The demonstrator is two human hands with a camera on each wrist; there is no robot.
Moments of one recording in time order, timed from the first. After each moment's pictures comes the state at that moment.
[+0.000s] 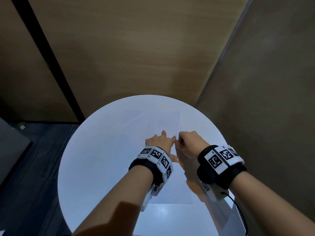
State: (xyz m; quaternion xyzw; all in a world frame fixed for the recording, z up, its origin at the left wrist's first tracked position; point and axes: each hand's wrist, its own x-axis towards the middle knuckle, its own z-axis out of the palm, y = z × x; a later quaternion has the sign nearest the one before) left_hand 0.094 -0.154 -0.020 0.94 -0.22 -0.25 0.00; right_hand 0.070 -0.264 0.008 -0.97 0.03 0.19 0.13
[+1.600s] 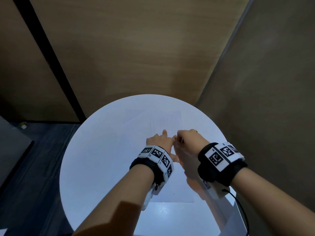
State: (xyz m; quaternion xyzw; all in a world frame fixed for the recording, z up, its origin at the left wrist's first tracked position) left_hand 0.092 -0.151 -0.021 0.94 -0.23 -0.24 0.01; right_hand 0.071 -0.263 0.008 -0.98 -0.01 0.18 0.12
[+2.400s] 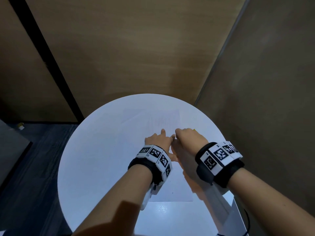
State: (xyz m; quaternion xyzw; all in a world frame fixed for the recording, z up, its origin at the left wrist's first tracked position) left_hand 0.093 -0.152 -0.028 0.95 -0.23 -0.22 0.00; right_hand 0.067 -0.252 0.016 -0.98 0.02 0.19 0.05
